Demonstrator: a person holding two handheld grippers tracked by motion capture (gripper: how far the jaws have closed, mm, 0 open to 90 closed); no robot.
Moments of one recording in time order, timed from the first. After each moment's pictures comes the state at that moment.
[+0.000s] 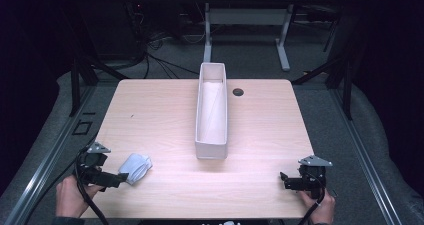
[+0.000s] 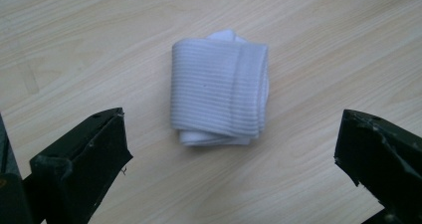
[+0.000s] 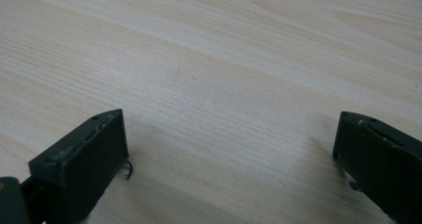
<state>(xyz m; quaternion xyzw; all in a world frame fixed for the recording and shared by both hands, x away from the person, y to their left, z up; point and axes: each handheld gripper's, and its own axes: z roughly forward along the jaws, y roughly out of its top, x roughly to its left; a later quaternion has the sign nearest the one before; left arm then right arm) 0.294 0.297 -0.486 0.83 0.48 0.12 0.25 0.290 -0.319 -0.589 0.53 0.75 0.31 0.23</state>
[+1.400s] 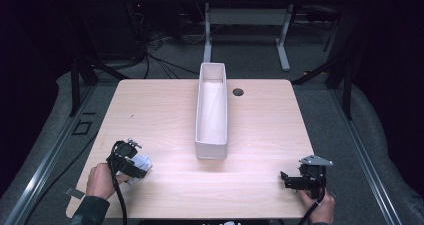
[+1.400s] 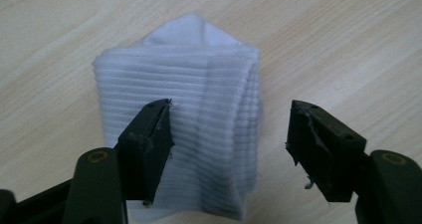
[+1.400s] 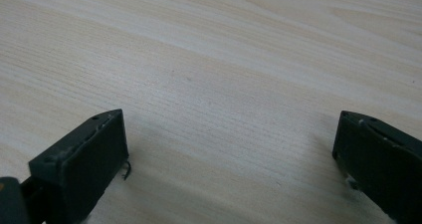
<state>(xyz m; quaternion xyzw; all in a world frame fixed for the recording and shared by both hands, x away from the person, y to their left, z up) 0.349 0.250 -0.535 0.88 0.45 0.05 0.14 0.292 -0.319 -0.590 0.54 0.75 0.31 0.23</state>
